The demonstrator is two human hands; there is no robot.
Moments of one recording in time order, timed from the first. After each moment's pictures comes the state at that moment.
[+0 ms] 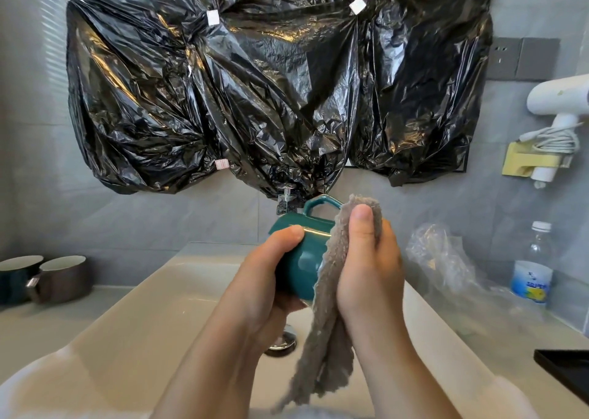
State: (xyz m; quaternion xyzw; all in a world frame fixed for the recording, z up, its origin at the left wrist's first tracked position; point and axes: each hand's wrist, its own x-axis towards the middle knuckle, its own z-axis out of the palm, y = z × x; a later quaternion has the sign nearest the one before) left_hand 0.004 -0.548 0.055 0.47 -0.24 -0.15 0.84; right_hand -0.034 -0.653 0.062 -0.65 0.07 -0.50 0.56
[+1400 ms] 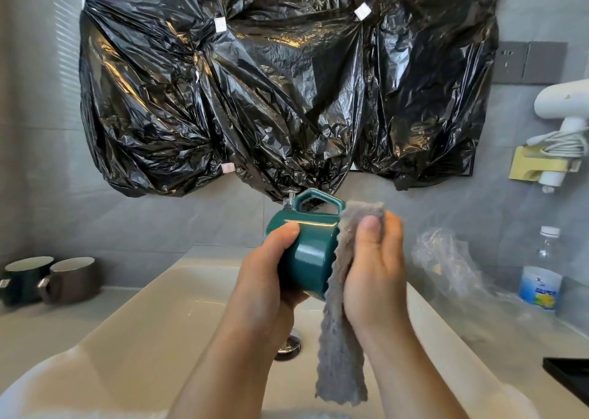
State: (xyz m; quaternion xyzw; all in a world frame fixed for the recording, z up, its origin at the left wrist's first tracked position) left_hand 0.005 -0.552 0.054 0.44 -0.22 -0.09 0.87; right_hand -0.033 -0.657 0.059 -0.68 0.00 -0.49 0.55
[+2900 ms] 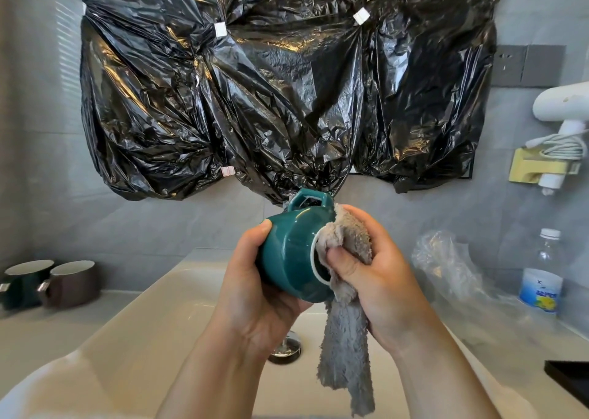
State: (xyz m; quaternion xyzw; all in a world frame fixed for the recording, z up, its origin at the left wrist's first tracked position) left_hand 0.010 -0.542 0.055 0.32 -0.25 -0.18 0.90; right_hand -0.028 -0.685 0.056 -0.64 -0.25 -0.28 0.67
